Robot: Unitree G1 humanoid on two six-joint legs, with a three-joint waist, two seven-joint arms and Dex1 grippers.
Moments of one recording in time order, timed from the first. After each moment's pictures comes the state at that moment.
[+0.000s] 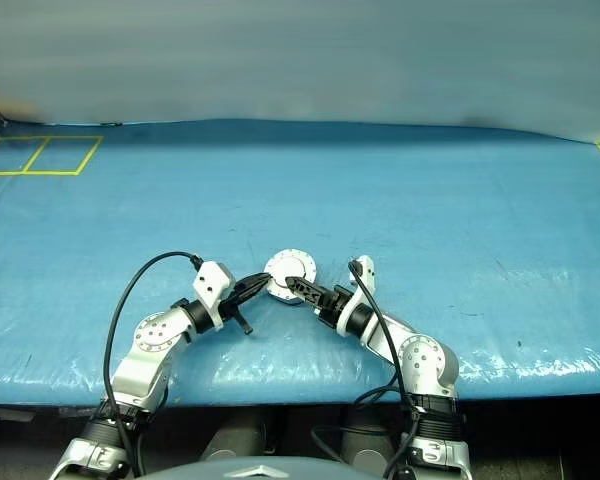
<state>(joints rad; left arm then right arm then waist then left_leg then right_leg) -0.10 0.32 -0.15 0.10 -0.12 -0.05 -0.67 -0.15 0.01 -0.16 -0.08 0.82 1.01 0.37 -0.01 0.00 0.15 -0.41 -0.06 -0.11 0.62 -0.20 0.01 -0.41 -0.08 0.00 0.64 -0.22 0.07</state>
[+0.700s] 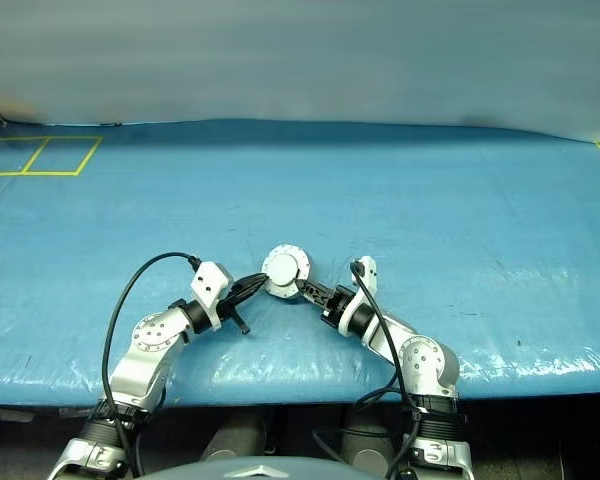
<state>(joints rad) -0.10 0.32 -0.14 0.11 -0.10 -0.04 -0.66 -0.15 0.00 -0.14 -0.07 0.81 0.97 0.39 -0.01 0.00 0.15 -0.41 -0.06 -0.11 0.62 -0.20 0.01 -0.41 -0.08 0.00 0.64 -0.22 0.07</state>
